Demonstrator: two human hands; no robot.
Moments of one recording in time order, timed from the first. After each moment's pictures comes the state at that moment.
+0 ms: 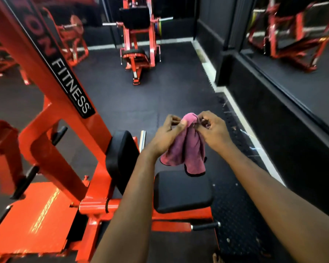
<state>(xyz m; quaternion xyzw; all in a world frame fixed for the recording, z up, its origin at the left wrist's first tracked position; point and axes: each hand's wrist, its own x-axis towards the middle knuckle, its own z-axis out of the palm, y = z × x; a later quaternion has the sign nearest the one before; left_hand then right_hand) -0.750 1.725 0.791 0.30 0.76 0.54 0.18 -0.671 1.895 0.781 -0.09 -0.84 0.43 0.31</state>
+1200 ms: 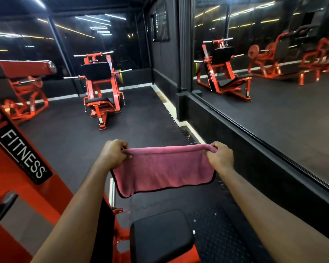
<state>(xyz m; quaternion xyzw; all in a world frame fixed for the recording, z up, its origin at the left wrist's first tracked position) -0.828 1.743 0.885 0.34 0.92 0.19 -0.02 -0.606 2.009 0.808 -0.44 -0.76 0.34 0.32</state>
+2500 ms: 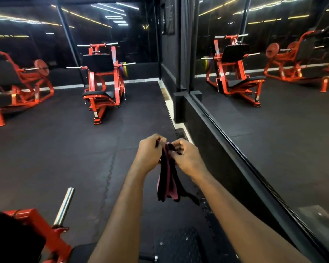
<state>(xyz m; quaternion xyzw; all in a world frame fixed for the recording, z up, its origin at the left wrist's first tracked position) -0.710 2.143 0.877 0.29 0.82 0.50 0.04 -0.633 2.269 0.835 -0.19 -0.79 0.52 0.26</state>
